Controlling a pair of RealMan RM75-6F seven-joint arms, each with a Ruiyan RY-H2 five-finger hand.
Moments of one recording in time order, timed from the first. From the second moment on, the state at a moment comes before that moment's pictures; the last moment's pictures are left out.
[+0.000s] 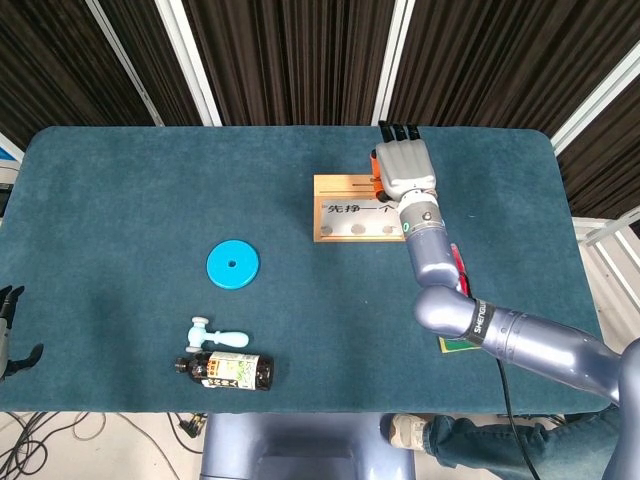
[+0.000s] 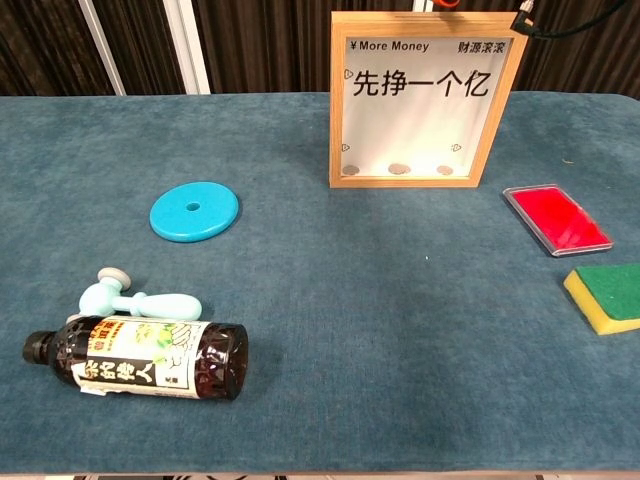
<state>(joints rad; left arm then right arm) -0.14 -1.02 -0.07 -1.85 1.02 1.31 0.29 1.26 -1.29 0.43 -1.48 -0.11 0.93 -0.94</state>
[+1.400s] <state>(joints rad) -0.15 -1.01 -0.06 -1.86 1.01 1.30 0.30 1.30 -1.31 0.36 -1.42 -0.09 0.93 -0.88</state>
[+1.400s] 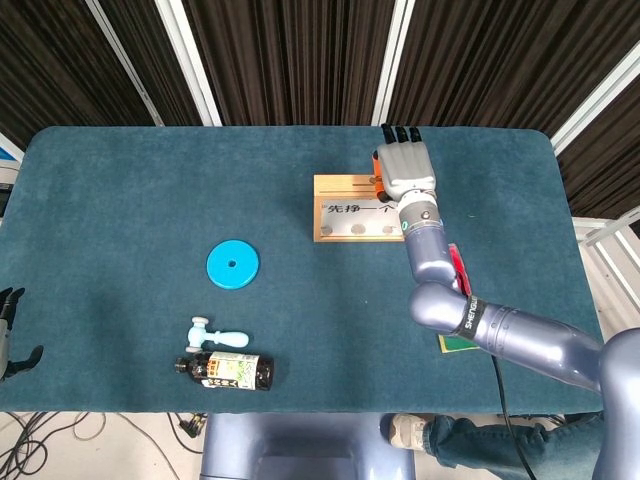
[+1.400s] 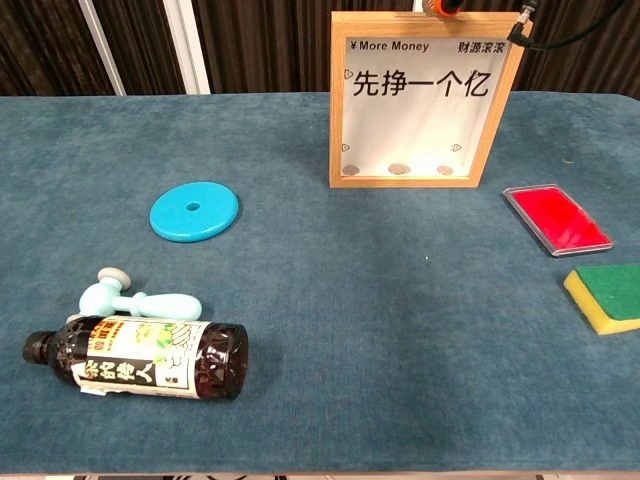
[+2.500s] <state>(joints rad) -0.16 -1.00 -0.06 -1.87 0.98 1.30 0.32 1.30 -1.29 0.34 -1.46 -0.11 0.93 -0.85</state>
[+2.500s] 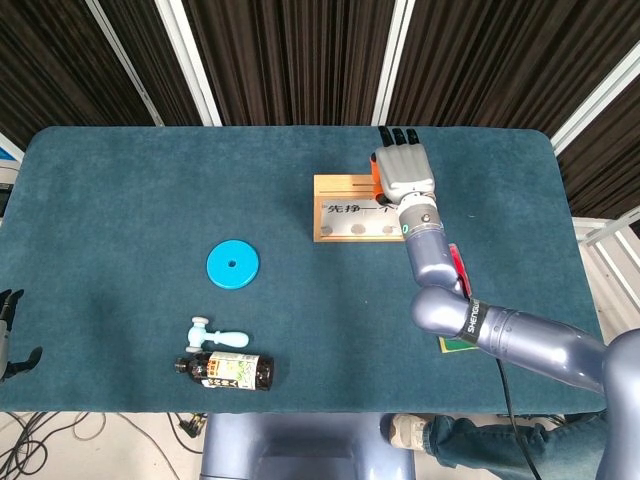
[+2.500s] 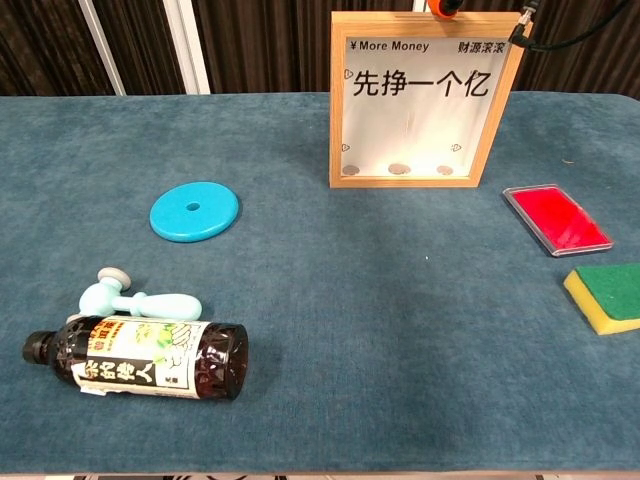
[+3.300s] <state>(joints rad) -0.16 -1.00 -0.06 -1.87 0.98 1.30 0.32 1.17 -1.20 0.32 -1.66 -0.40 1.10 -0.69</state>
